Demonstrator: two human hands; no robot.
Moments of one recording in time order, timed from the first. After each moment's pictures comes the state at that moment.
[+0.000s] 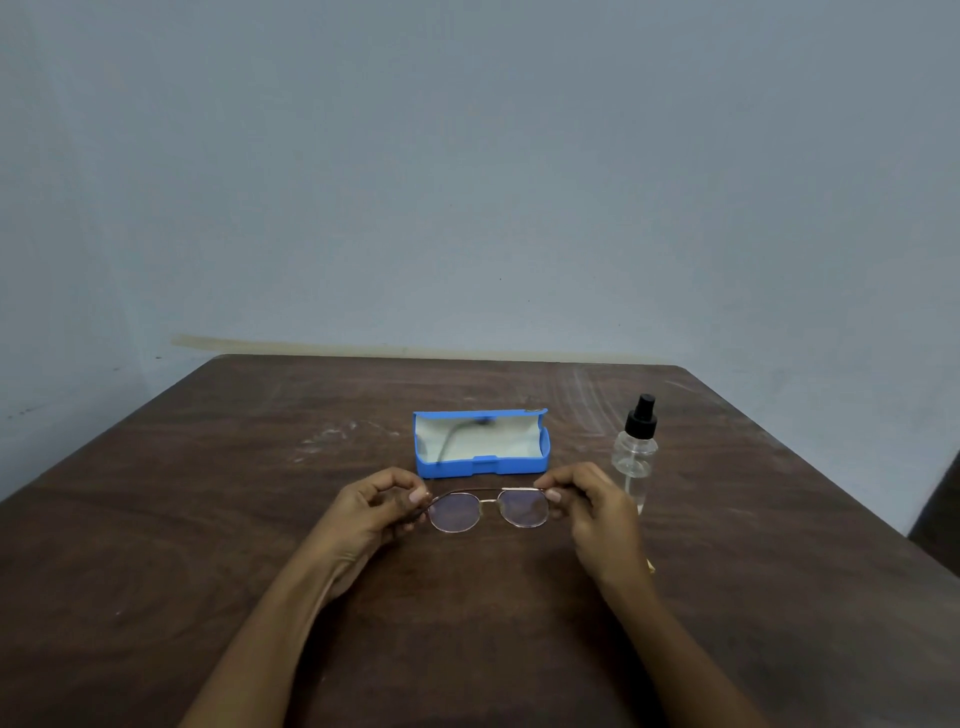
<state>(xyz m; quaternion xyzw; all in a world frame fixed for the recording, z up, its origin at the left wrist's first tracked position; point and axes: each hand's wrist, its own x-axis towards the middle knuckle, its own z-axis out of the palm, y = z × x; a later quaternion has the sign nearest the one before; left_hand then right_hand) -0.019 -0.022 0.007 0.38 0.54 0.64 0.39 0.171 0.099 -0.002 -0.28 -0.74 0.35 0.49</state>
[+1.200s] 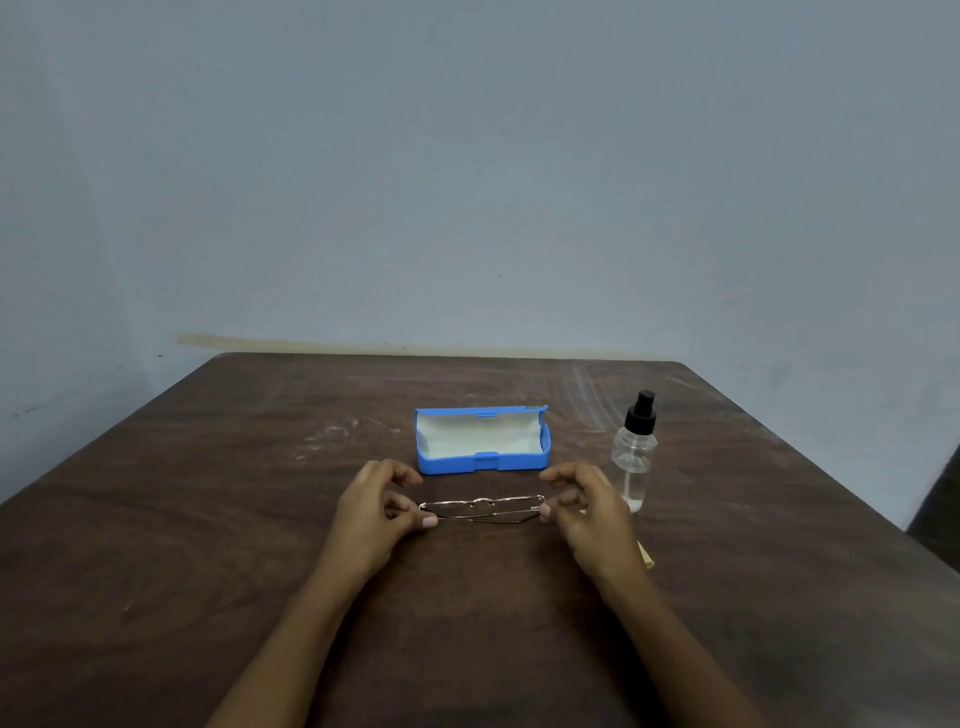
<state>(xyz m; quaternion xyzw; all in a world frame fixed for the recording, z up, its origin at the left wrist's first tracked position) -0.016 -0.018 -0.001 0.47 0.70 0.53 0.11 0.172 0.093 -0.001 -0.35 -0.75 0.37 0.42</state>
